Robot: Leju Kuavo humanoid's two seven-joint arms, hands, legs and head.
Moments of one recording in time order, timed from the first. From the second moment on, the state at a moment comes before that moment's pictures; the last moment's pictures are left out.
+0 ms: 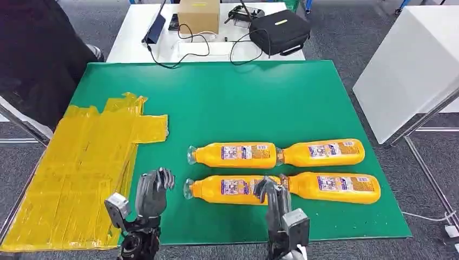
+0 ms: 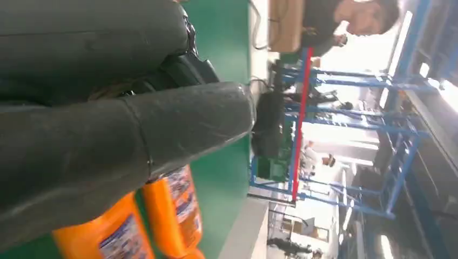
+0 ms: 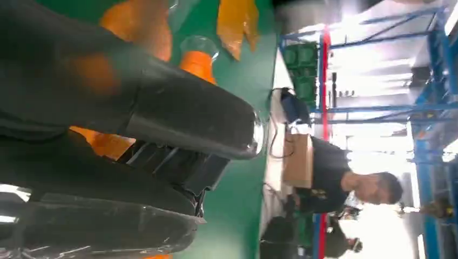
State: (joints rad) left arm 0.06 -0.26 -0.02 -1.29 -0.07 -0.24 -0.69; right arm 0.12 0.24 0.30 -1.38 0.12 -0.16 -0.70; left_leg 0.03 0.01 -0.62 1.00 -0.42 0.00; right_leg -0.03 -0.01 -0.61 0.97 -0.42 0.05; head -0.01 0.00
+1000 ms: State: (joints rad) left arm 0.16 -0.23 -0.10 -1.35 -0.13 -0.11 -0.69; right arm 0.17 0.15 0.41 -1.43 0.23 -0.24 -0.70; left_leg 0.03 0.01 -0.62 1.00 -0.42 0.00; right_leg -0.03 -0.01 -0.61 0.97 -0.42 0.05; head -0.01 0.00
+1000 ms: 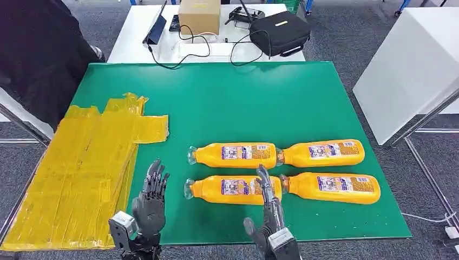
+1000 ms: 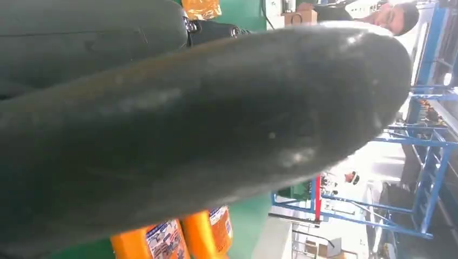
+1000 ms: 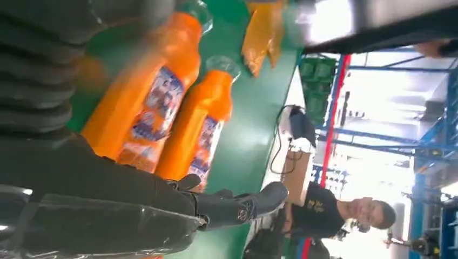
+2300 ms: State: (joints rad) left arm 0.08 -0.25 -0.12 -1.24 -0.13 -0.13 -0.69; right arm 0.05 0.26 0.32 -1.23 1.01 -0.37 -0.49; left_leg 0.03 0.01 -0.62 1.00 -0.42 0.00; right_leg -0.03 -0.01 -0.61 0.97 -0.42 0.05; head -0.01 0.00
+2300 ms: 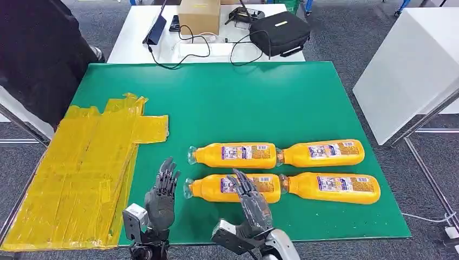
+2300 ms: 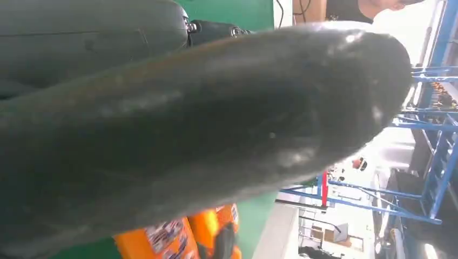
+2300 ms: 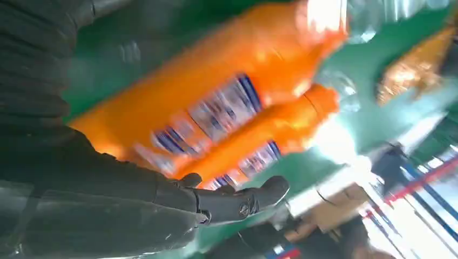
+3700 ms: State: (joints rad) left arm 0.06 -0.25 -0.13 -1.20 -0.16 -0.10 -0.69; right arm 0.04 0.25 0.25 -1.39 1.22 -0.22 -0.42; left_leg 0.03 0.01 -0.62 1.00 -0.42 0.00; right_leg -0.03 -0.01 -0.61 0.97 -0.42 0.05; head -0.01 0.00
